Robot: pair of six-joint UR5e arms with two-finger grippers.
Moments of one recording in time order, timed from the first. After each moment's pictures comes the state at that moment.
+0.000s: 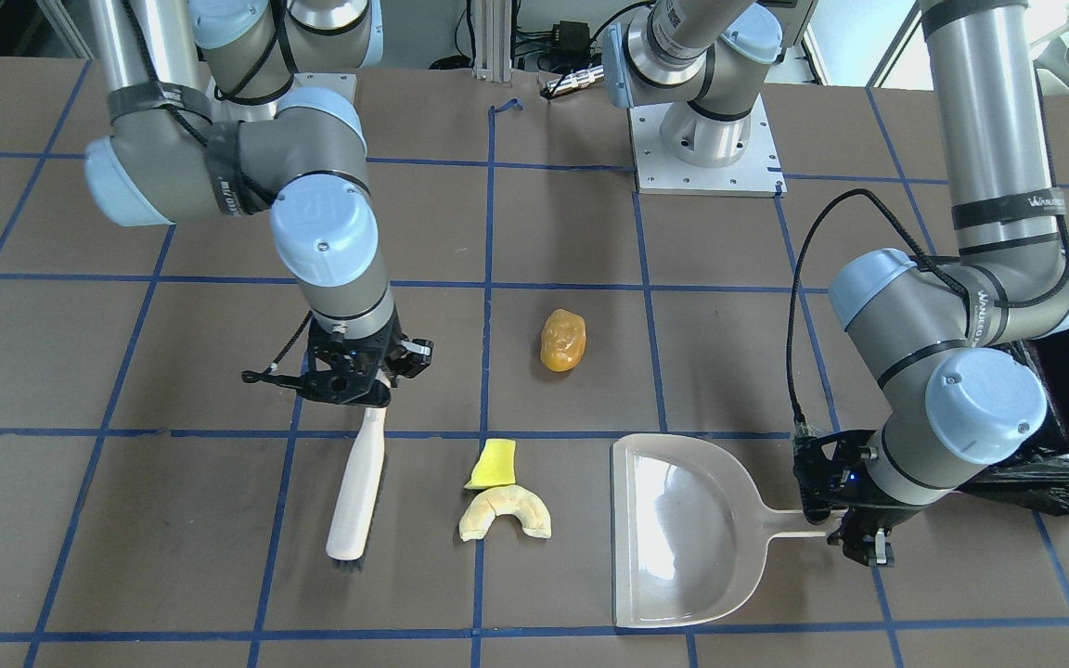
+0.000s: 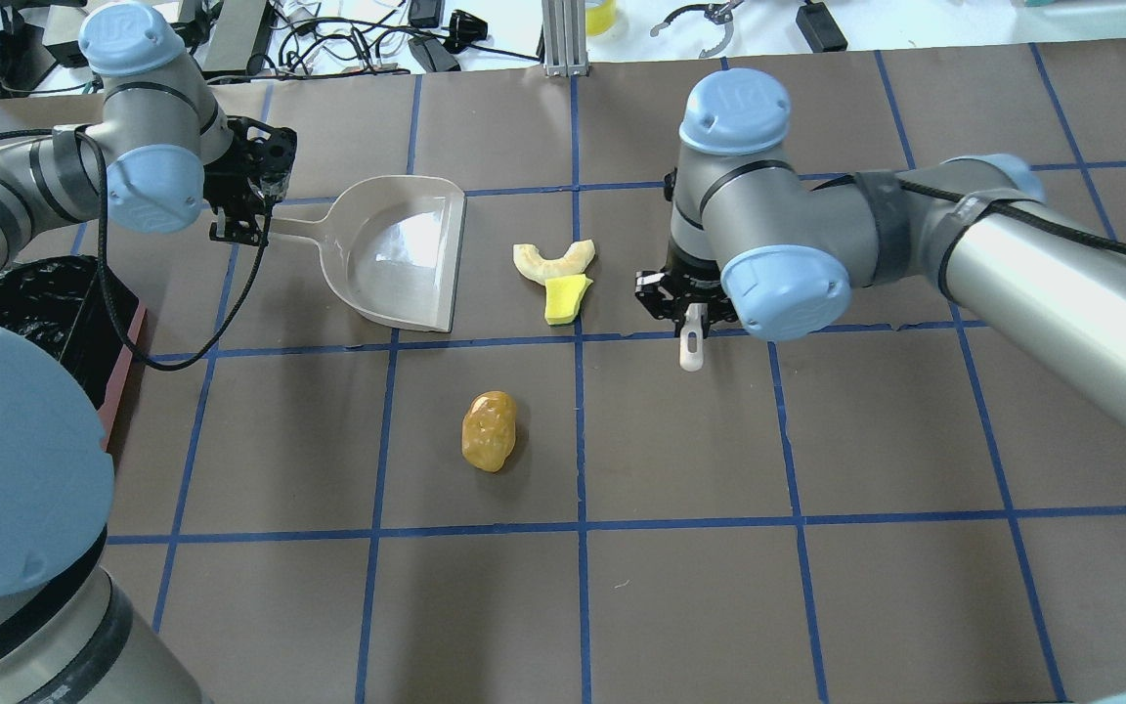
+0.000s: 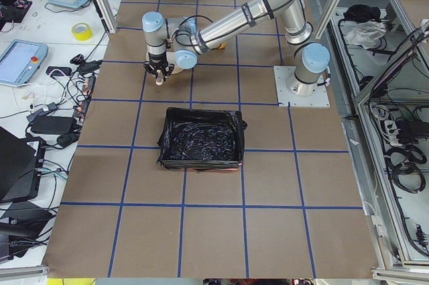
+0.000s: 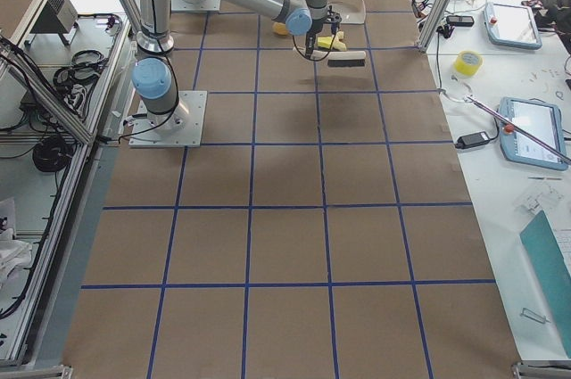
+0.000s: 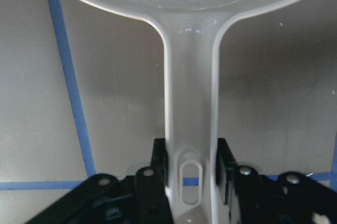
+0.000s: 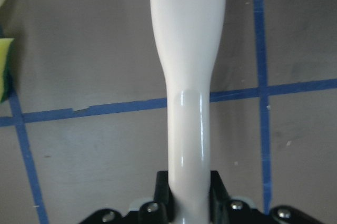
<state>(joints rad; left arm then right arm) -1.37 -2.12 -1.54 -0.98 1.64 1.84 1.80 -1.24 1.79 -2.07 -1.56 0.34</state>
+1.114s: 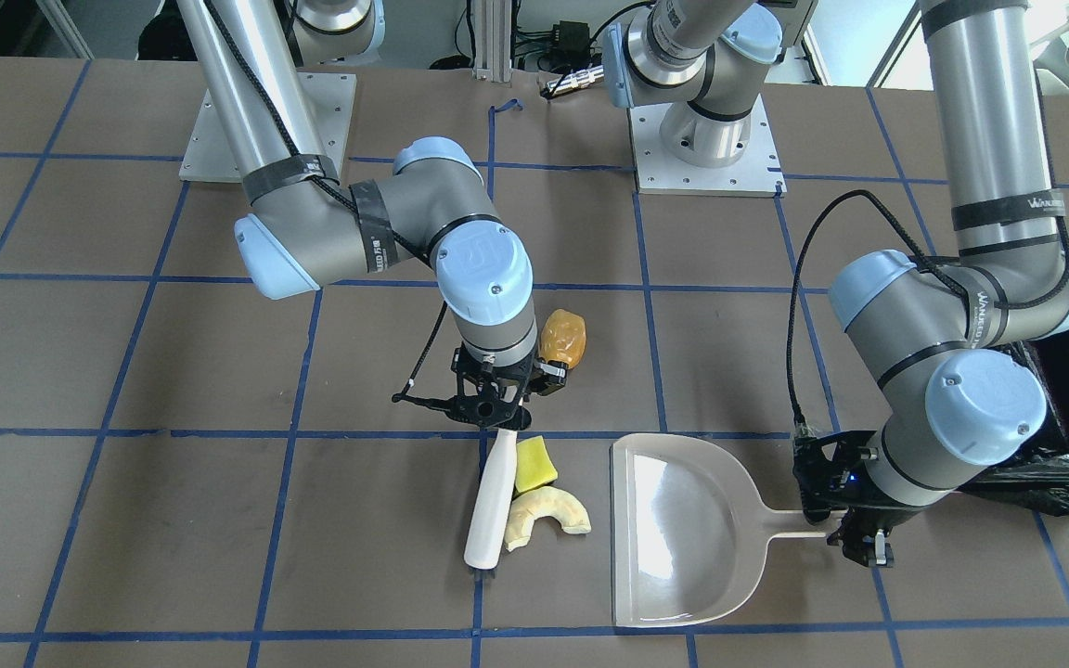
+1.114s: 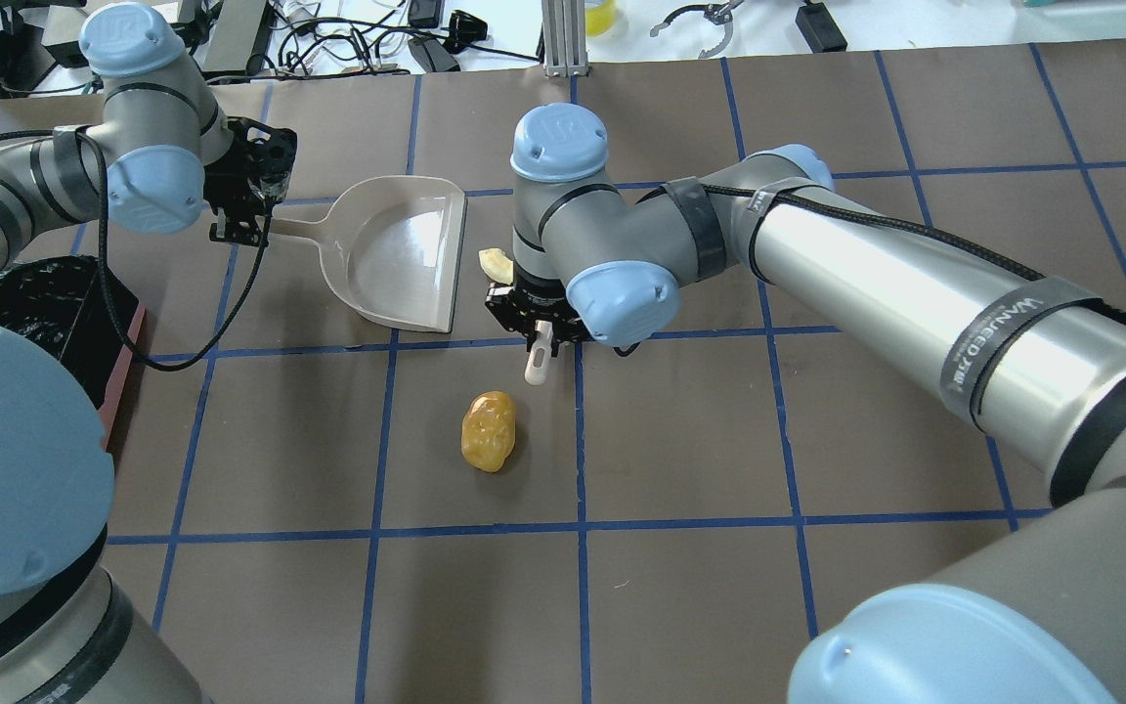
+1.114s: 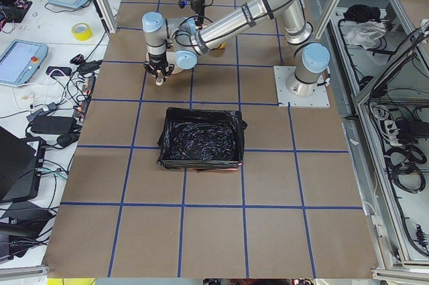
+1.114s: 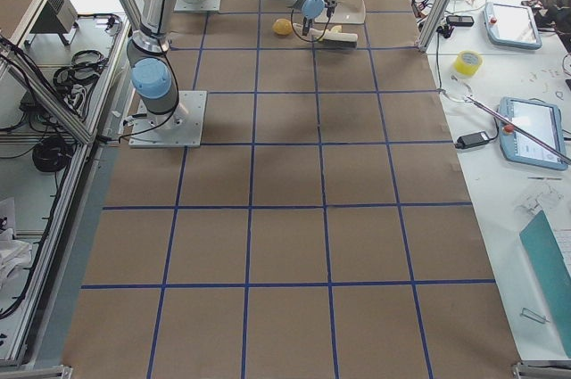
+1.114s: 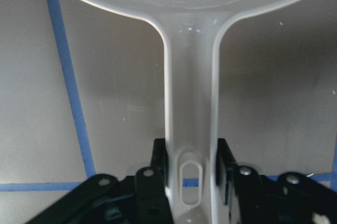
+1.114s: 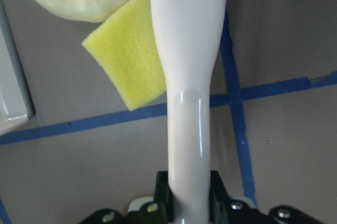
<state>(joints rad) -1.37 -2.12 -1.54 -0.98 1.64 1.84 1.99 -1.03 1.57 -2.08 -1.42 0.63</state>
